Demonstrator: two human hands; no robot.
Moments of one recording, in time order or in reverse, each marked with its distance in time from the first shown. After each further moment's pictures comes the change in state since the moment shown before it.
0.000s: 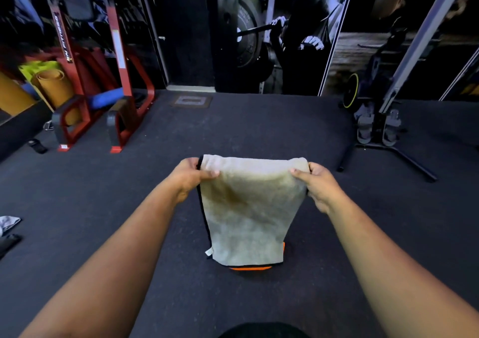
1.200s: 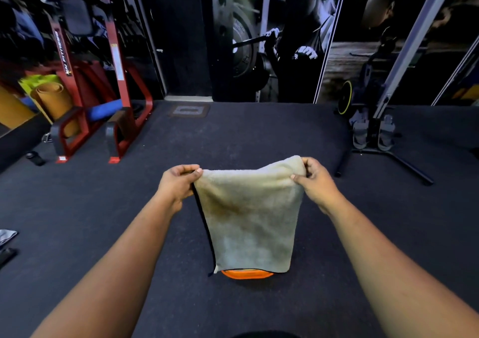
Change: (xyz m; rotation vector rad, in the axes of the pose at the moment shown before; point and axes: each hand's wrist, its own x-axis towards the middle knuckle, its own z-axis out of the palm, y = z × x) left_hand -0.012 -0.006 0.000 -0.337 0.201 -0.025; right_hand 0.001 -0.006 -0.017 -0.215 -0.046 -0.248
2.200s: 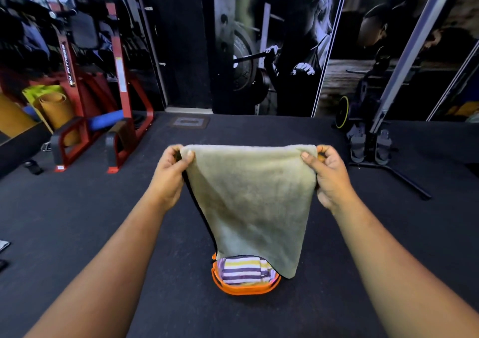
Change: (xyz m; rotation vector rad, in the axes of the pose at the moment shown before) left_hand -0.007 0.049 -0.009 -0.238 -0.155 0.389; right_hand -0.009 -0.073 -0.011 0.552 0.091 -0.120
